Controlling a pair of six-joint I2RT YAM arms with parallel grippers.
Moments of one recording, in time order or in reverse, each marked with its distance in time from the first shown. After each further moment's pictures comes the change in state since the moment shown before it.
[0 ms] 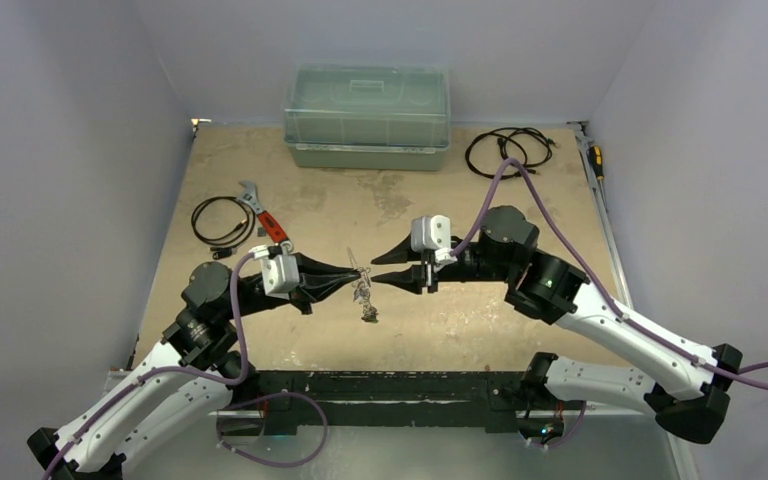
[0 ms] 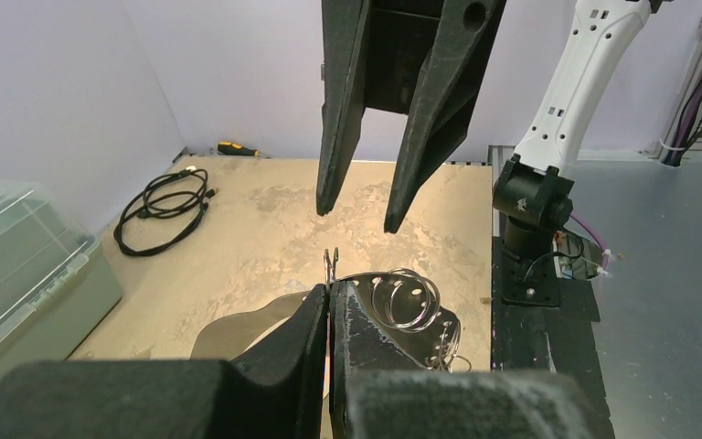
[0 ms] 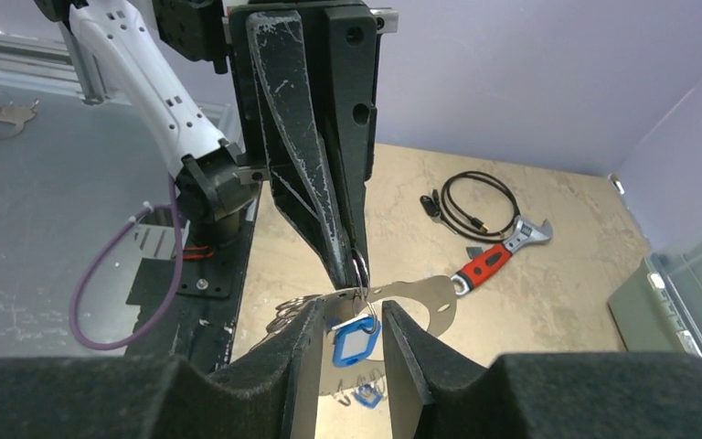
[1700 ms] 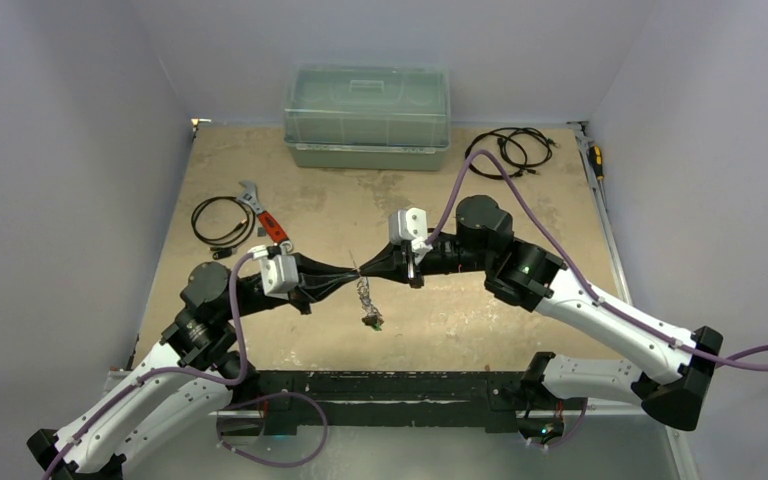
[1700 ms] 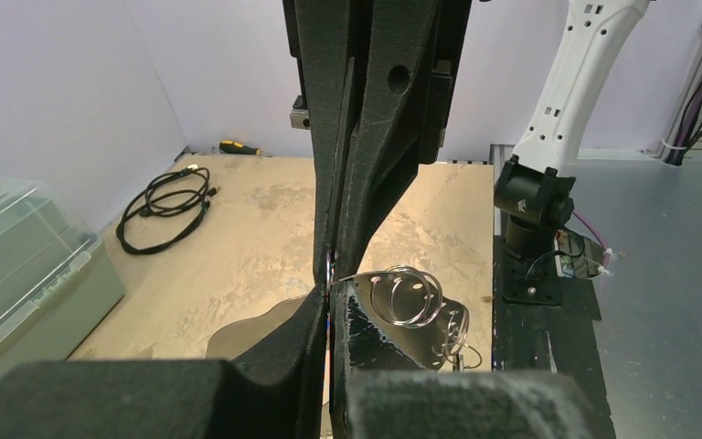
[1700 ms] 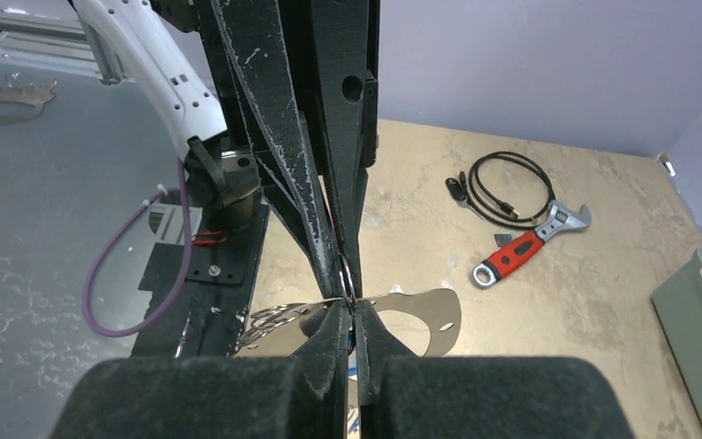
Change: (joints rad) left arm 0.002 -0.005 0.000 -0.003 0.005 0.001; right arm -0.008 0.119 0.041 -0.004 -0.060 0.002
